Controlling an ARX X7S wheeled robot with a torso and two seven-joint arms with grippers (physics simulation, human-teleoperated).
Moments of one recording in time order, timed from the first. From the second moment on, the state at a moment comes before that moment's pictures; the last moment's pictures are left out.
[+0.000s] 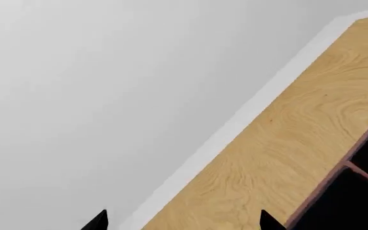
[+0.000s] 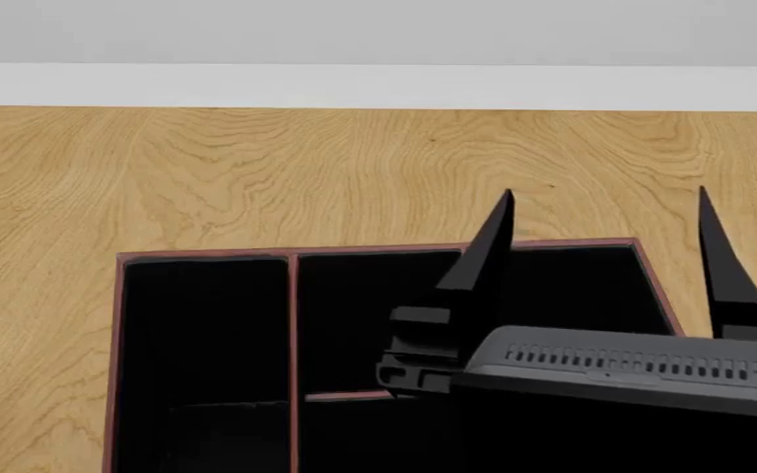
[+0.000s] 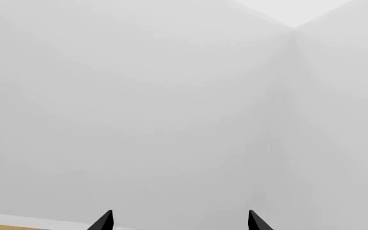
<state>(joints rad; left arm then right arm) -1.06 -0.93 0.36 0.53 -0.48 -1.08 0.29 0.45 0.02 -0.47 -1.03 -0.69 1.18 0.01</state>
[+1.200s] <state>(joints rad) -0.90 -1.41 0.80 0.64 -0.34 -0.67 0.41 0.45 0.03 -0.46 -1.02 -0.58 1.17 0.09</state>
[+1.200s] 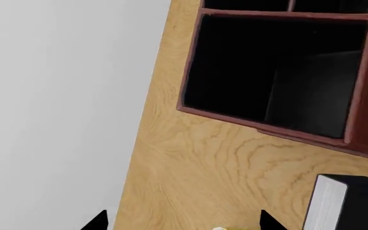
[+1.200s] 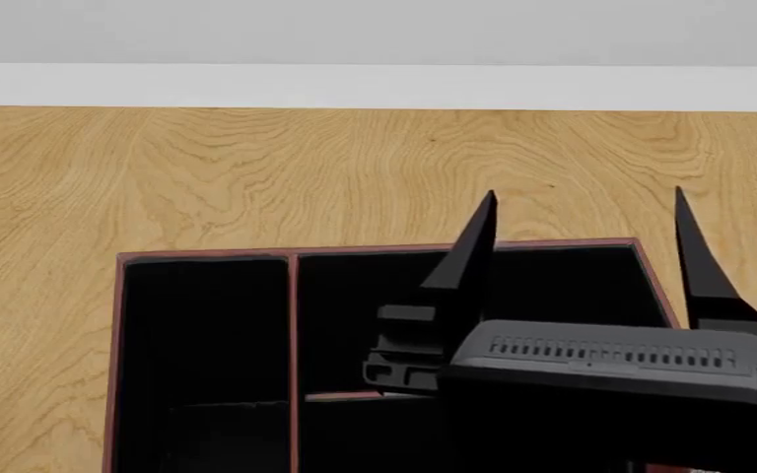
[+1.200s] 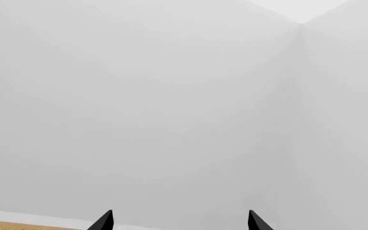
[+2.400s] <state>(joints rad) -0.66 -1.24 0.98 0.43 -0.27 -0.52 0.25 0.43 0.06 -0.43 -1.00 -0.48 1.15 0.16</state>
